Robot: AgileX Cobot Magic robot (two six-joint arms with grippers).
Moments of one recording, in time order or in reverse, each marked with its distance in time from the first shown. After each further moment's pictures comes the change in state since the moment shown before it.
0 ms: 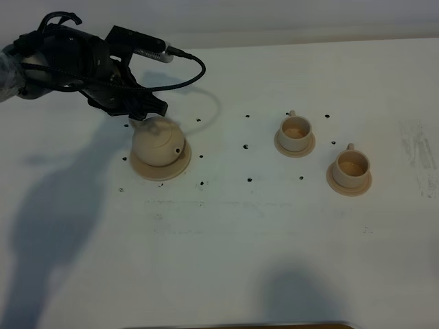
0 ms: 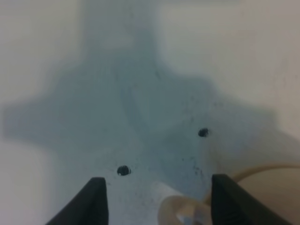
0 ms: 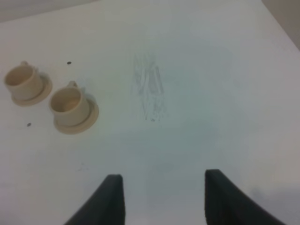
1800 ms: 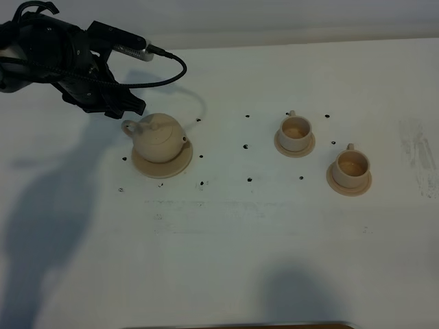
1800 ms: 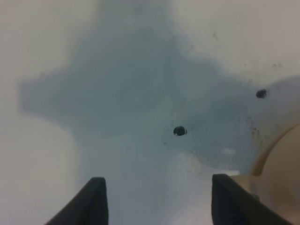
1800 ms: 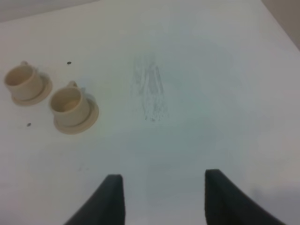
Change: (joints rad) left arm 0.046 -0.039 0.000 0.055 0.095 0.023; right arm 0.000 0.000 0.000 0.000 0.000 0.000
